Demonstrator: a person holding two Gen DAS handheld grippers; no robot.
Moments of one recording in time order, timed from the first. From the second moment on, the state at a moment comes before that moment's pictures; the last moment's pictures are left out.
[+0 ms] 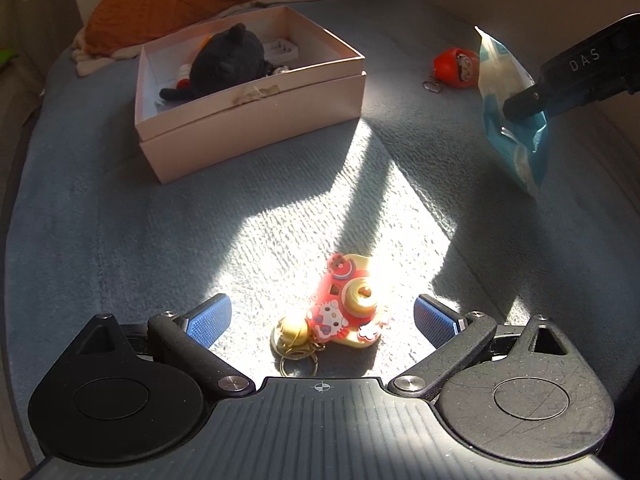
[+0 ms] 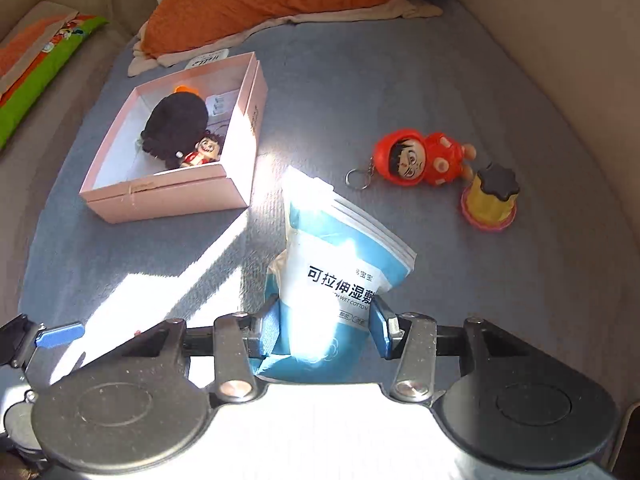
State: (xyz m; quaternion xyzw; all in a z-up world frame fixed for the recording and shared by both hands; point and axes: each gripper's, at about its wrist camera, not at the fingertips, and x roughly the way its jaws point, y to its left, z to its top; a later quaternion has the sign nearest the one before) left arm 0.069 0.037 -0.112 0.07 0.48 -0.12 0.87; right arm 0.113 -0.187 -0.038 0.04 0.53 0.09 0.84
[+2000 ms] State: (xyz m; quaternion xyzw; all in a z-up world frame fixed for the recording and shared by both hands) left arm 0.079 0.075 -0.146 -0.01 0.53 -0.01 0.85; right arm 0.102 -0.190 -0.124 0.08 0.55 -0.04 0.83
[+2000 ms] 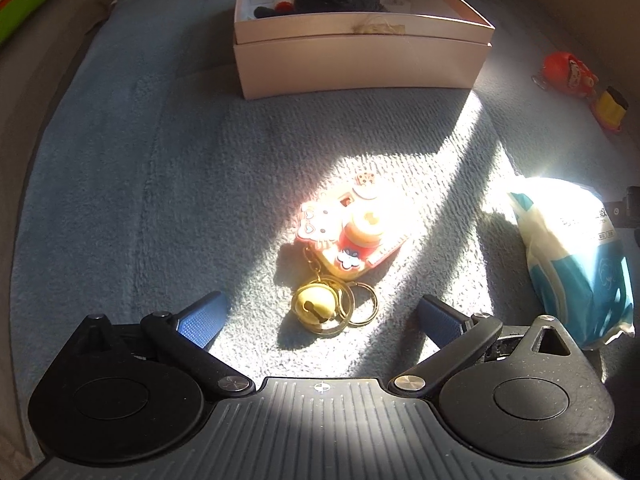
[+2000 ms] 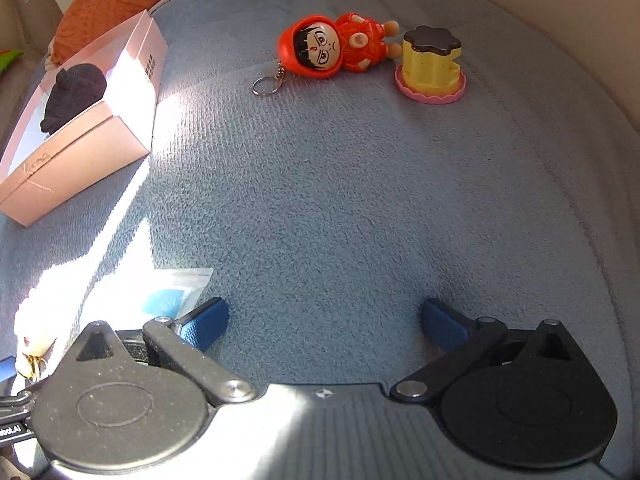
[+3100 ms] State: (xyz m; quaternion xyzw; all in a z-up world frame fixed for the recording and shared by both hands) left arm 0.116 0.060 -0.123 0.01 0.53 -0.03 0.85; right arm 0.055 -0.096 -0.091 -0.10 0.51 0.10 0.85
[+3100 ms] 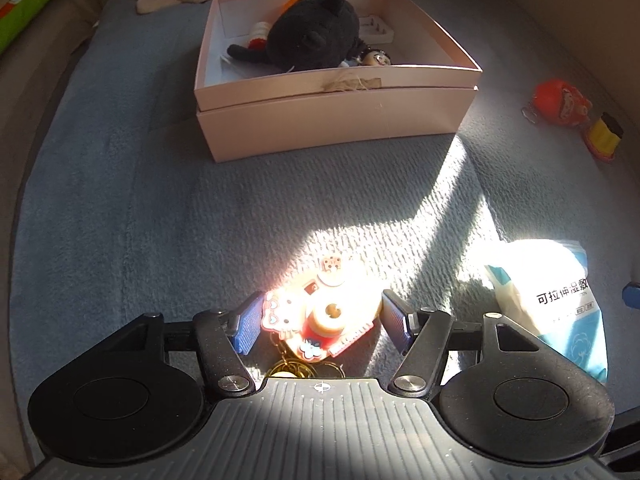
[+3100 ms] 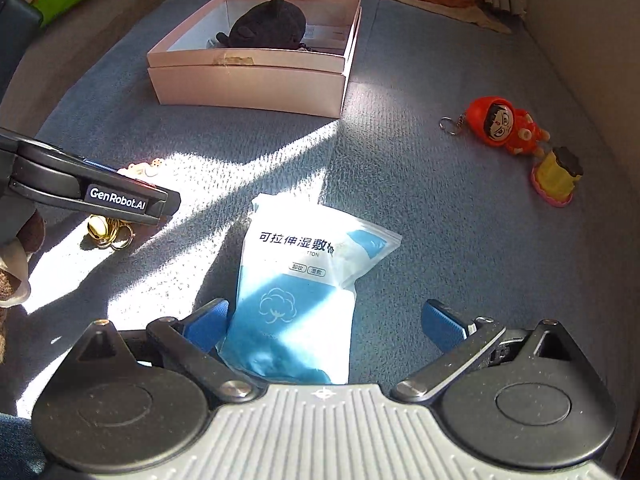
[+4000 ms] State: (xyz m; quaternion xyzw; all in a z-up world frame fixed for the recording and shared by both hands) left arm 0.073 0.070 -0.127 0.04 0.56 -0.01 0.83; right arm 0.042 -0.091 -0.090 -0.07 0.58 0.12 0.80
